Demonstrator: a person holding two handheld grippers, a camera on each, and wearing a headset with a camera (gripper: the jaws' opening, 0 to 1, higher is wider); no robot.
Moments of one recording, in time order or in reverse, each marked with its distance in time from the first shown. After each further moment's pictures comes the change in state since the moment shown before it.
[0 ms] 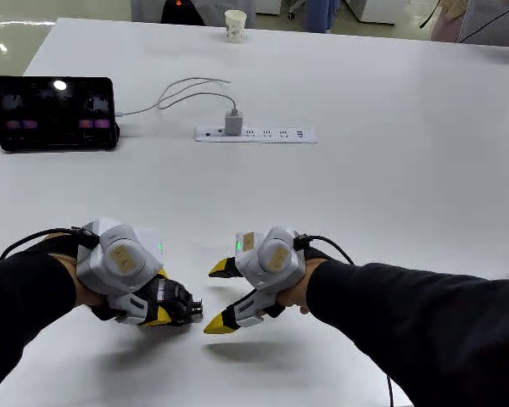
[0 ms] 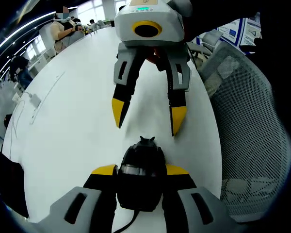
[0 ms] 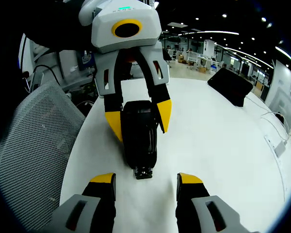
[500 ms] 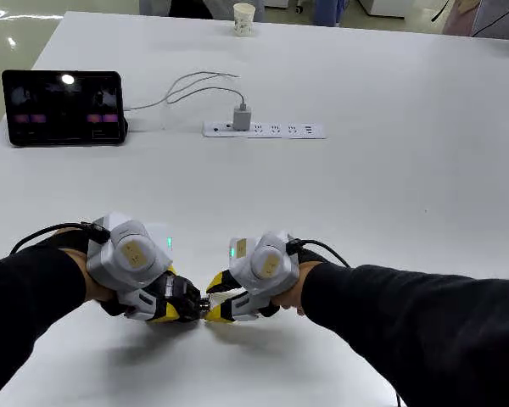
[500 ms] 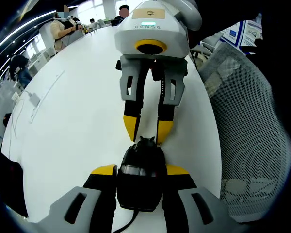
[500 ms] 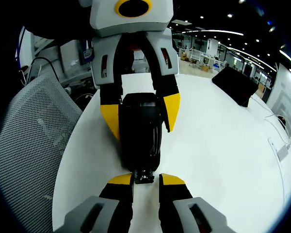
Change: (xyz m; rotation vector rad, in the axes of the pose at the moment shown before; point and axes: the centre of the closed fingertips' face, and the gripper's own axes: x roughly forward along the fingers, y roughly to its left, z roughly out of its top) left arm 0.000 0.001 -0.001 -0.008 0.002 -0.009; right arm 0.020 0.000 -0.003 -0.024 0.033 -0.013
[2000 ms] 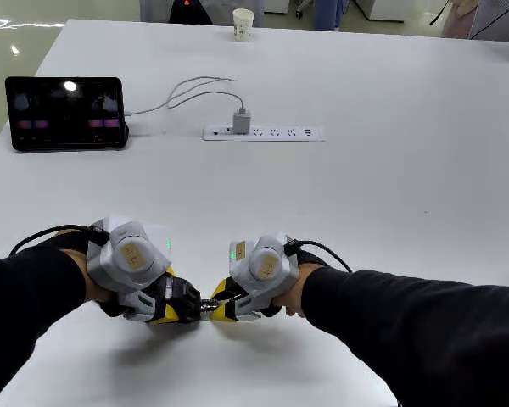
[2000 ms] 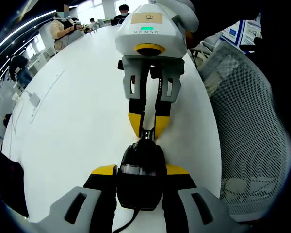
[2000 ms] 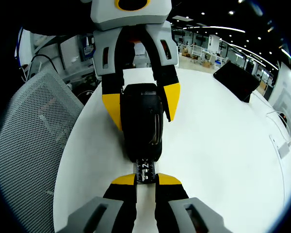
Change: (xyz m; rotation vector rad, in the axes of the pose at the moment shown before) left arm -0.002 -0.001 -0.002 0.006 0.006 0.002; right arm -0.005 0.003 -0.014 0.000 0.046 0.023
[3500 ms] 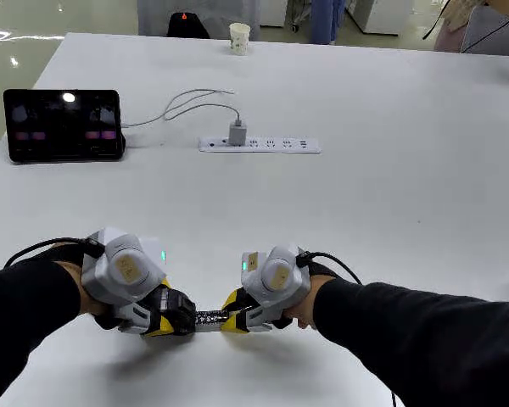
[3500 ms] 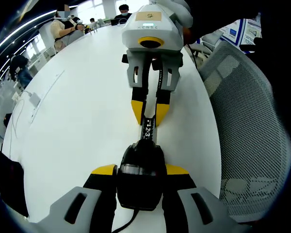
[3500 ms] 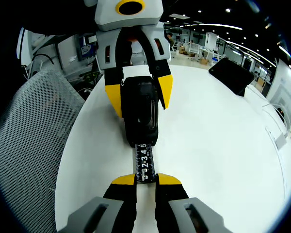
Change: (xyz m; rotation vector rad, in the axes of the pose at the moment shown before) left arm 0.001 -0.001 -0.001 -0.002 0.000 0.003; right arm -0.018 0.000 -0.020 0.021 0.016 -0.015
